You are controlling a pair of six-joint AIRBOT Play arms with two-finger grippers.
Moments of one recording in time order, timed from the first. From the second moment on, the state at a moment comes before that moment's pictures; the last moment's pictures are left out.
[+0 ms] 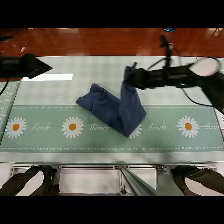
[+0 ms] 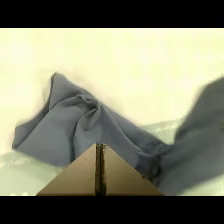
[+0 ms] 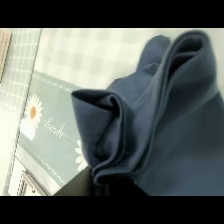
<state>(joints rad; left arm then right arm) 0.16 -0.97 1.17 0.81 -1.21 -1.33 0.30 -1.30 1.21 -0.60 0.99 1.36</state>
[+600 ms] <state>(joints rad) 0.16 -0.76 0.82 0.78 -1.14 -1.30 0.52 -1.84 1.63 -0.57 0.91 1.40</state>
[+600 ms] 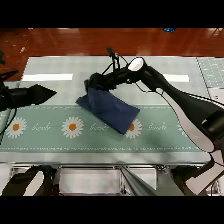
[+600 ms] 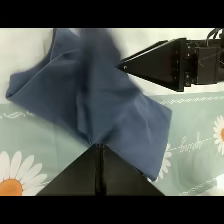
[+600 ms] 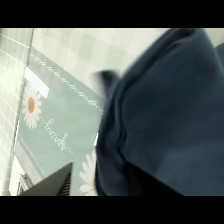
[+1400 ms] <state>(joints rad) 0.11 -0.77 0.71 0.73 -1.03 -1.29 0.28 -1.01 0.94 -1.38 1.02 2.00</state>
